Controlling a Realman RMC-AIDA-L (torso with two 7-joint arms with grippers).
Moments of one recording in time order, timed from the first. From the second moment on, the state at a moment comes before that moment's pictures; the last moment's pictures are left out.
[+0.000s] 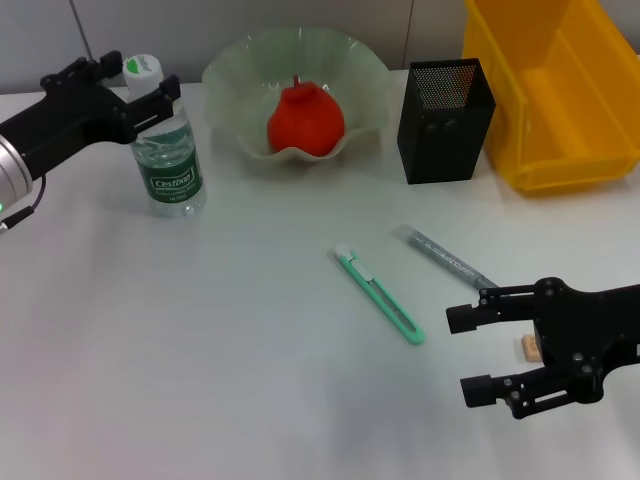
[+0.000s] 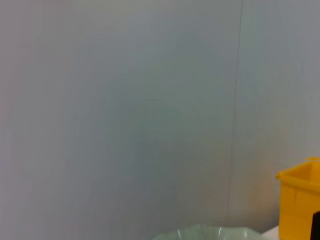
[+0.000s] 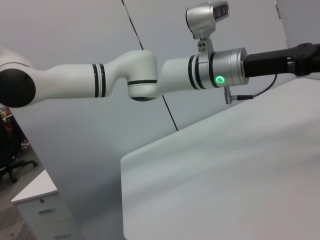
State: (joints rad) left arm -0.42 -2.07 1.24 0.78 1.22 0.87 -1.21; right arm 0.41 2.08 -0.67 -0.87 -2.09 -2.02 1.48
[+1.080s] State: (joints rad) left arm -0.26 -1.94 1.07 0.78 1.51 1.84 -1.31; right arm 0.51 2.08 -0.92 -1.48 -2.31 -2.00 2.12
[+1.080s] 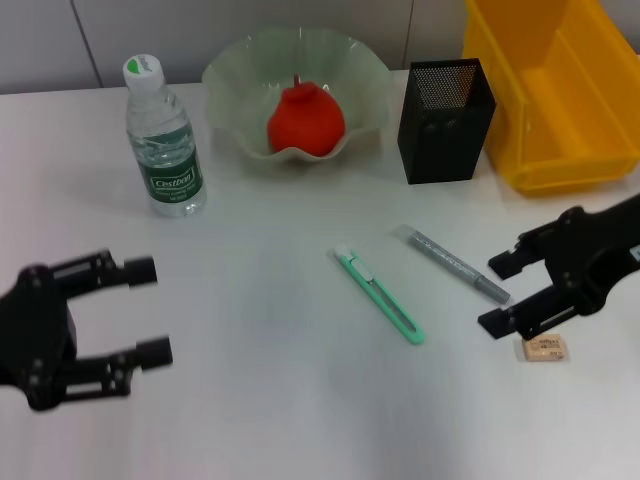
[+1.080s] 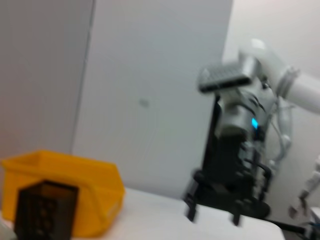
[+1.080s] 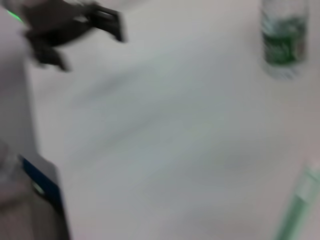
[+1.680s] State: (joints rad) left arm -0.27 -1.94 1.07 0.74 1.61 1.88 -1.28; right arm 0.66 2.08 -1.25 -1.55 -2.71 -1.99 2.43
